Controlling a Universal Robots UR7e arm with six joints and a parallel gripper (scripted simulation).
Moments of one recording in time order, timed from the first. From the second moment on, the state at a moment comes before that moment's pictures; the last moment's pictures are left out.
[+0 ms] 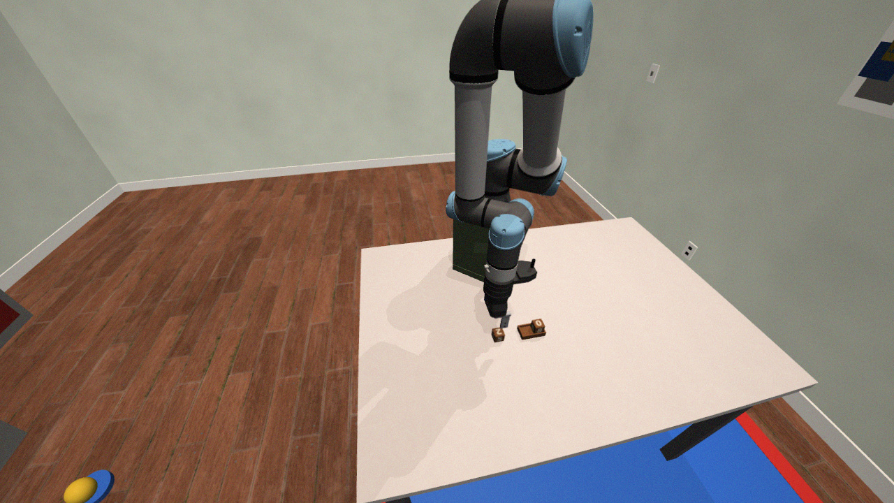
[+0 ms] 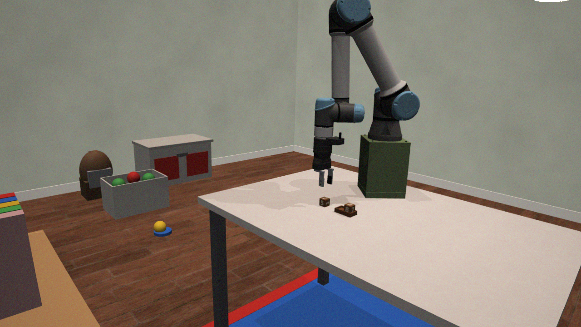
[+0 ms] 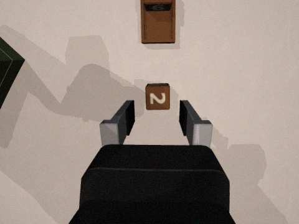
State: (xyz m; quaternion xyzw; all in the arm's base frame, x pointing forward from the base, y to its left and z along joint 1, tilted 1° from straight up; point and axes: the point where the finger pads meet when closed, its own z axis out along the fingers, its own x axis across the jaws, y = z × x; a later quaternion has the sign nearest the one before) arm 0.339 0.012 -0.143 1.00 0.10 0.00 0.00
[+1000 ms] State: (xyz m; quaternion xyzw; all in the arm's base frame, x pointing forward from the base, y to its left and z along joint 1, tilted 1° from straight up) arm 0.338 0.013 -0.179 1.00 0.10 0.00 0.00
